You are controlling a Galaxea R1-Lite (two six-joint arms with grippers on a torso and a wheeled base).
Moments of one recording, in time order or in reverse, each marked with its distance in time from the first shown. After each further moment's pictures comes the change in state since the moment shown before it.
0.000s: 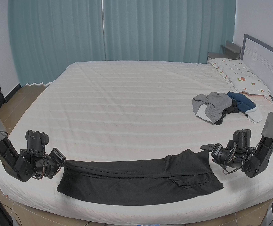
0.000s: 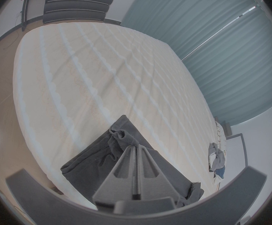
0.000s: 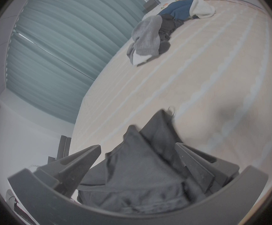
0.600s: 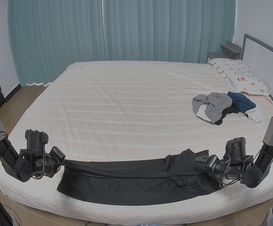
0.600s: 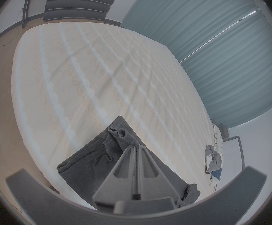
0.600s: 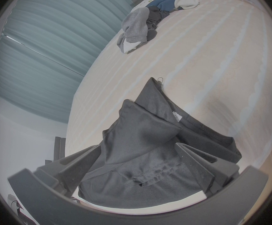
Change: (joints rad) left arm -0.004 -0.007 0.003 -0.024 -0.002 -0.023; right arm 0.173 -0.106 0.124 0.096 -0.150 0.171
